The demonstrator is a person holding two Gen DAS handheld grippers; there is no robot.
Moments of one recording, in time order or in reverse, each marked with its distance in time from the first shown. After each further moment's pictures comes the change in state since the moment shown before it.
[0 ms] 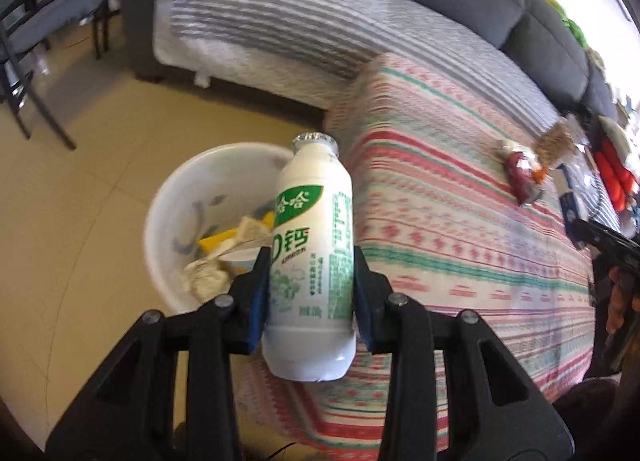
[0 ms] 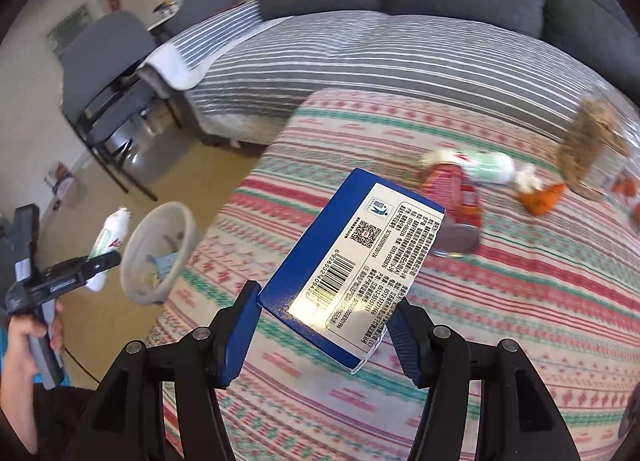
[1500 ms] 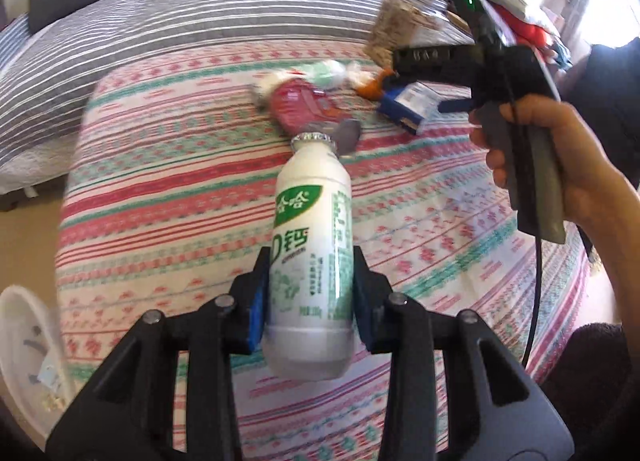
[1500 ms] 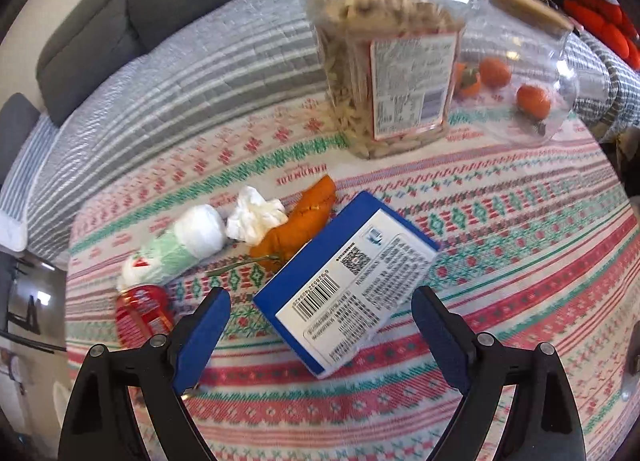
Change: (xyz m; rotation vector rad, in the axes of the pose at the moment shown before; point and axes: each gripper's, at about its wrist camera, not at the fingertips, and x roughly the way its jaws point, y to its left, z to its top) left arm 0.064 -0.265 -0.001 0.506 0.059 -0.256; right arm 0.047 -0.238 0.034 0.588 -0.009 -0.343
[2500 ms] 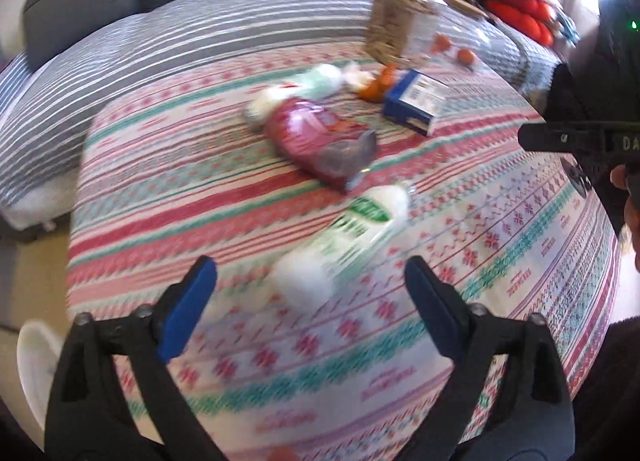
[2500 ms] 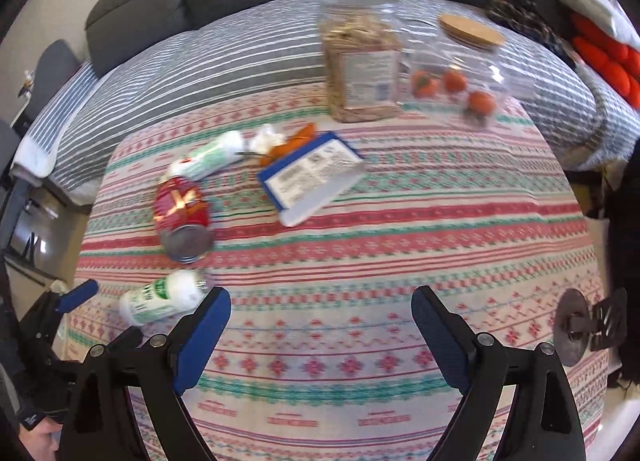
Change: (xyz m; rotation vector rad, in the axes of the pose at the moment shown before) left arm 0.035 -0.035 0.016 0.136 -0.009 0.092; right arm -0.107 -0.044 -0.076 -0.170 -0.016 0.010
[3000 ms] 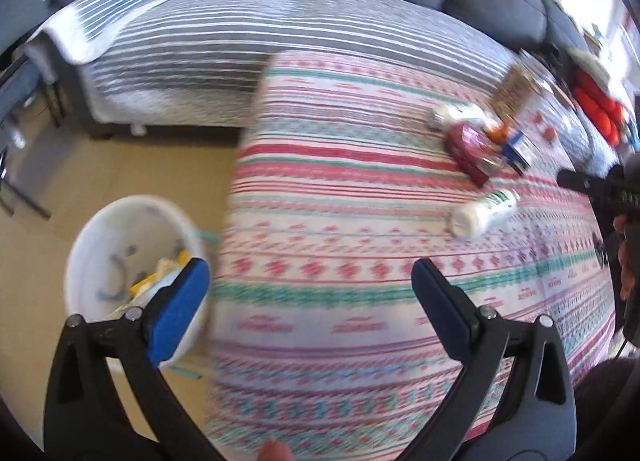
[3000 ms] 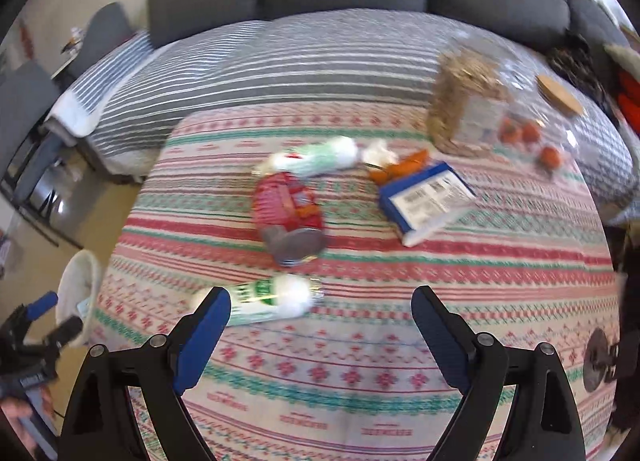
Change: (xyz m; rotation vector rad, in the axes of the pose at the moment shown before) left arm -0.089 0.117 -0.086 -0.365 -0.031 0.155; right arm -0.001 0.096 0.001 -0.162 -0.034 0.062
